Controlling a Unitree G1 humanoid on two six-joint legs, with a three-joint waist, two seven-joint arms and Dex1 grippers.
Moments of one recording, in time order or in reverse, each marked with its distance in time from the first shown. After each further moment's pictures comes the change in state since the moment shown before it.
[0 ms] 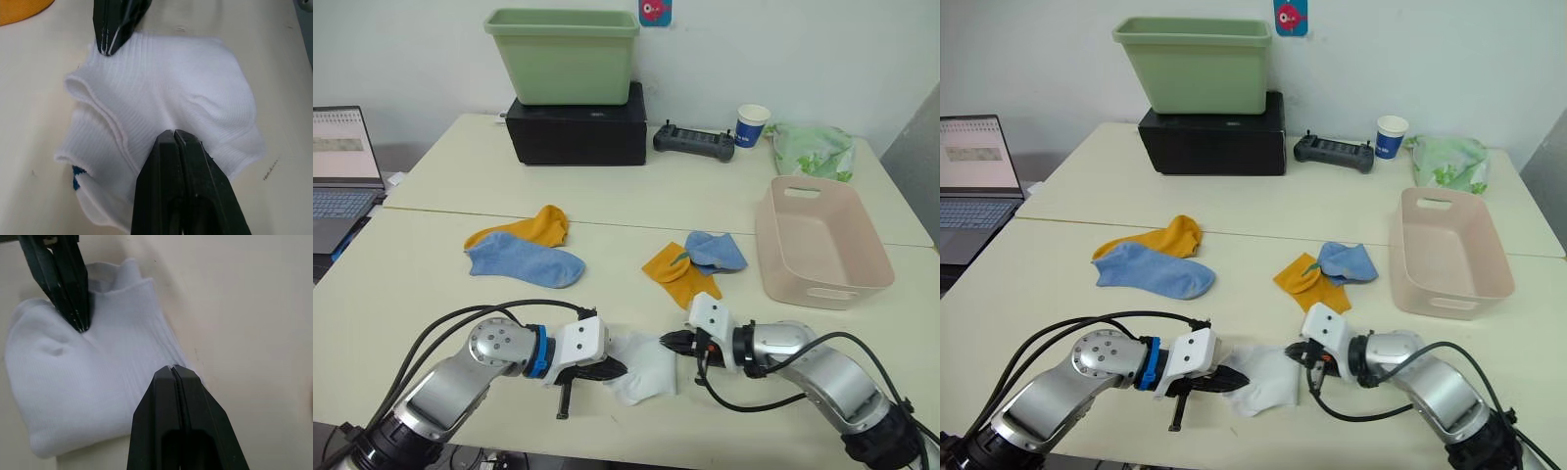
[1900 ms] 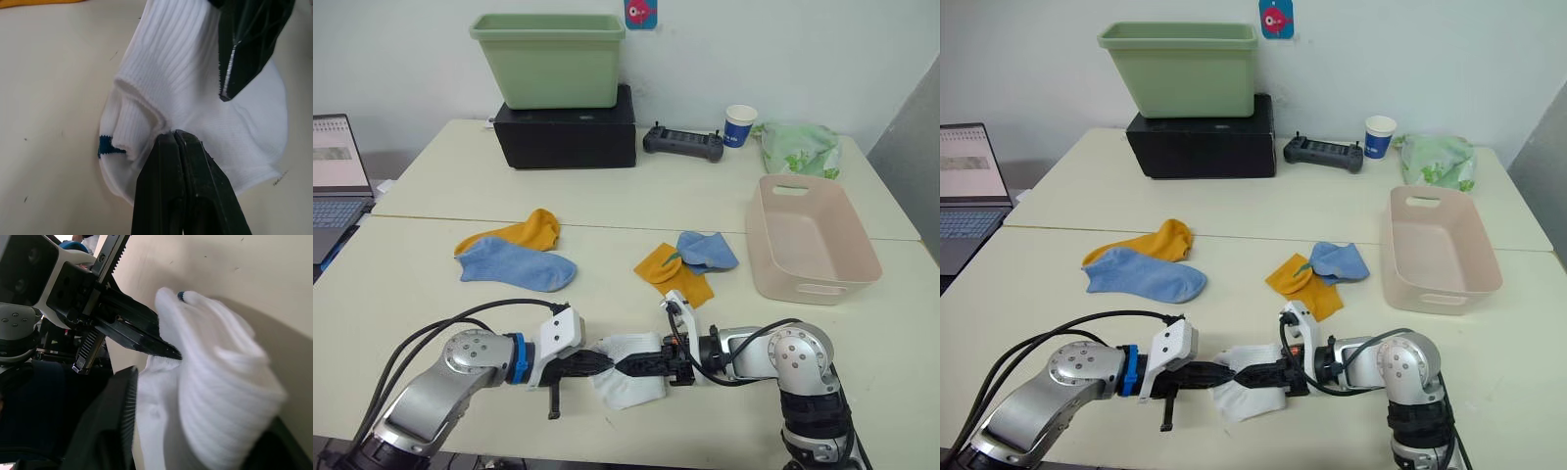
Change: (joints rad) left arm 0.117 -0.030 0.142 0.027 -0.087 0.049 0.043; right arm -0.127 0.563 -0.351 0.156 0.540 0.900 -0.336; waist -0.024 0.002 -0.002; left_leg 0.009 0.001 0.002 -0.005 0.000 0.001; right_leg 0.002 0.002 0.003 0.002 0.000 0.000
